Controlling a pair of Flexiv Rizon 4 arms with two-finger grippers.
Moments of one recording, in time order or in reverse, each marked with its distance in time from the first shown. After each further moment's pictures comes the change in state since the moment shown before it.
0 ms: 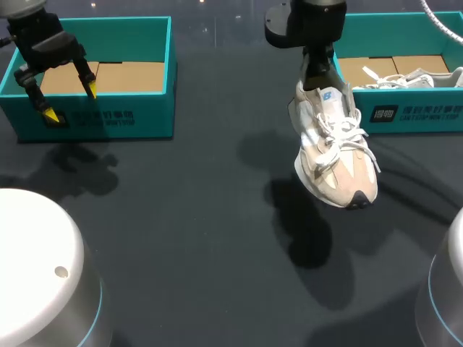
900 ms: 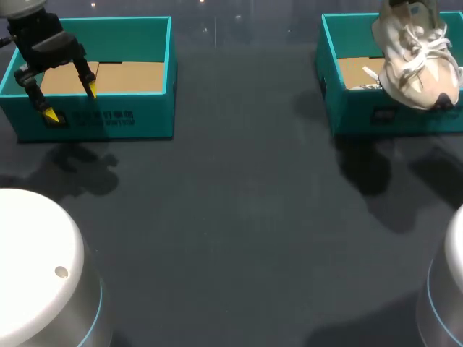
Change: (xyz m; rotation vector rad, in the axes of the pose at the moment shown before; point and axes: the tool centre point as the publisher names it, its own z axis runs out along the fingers) left arm 0.000 0.000 0.000 0.000 0.000 0.000; right arm -0.157 -0.182 -0.022 0.094 -0.081 0.044
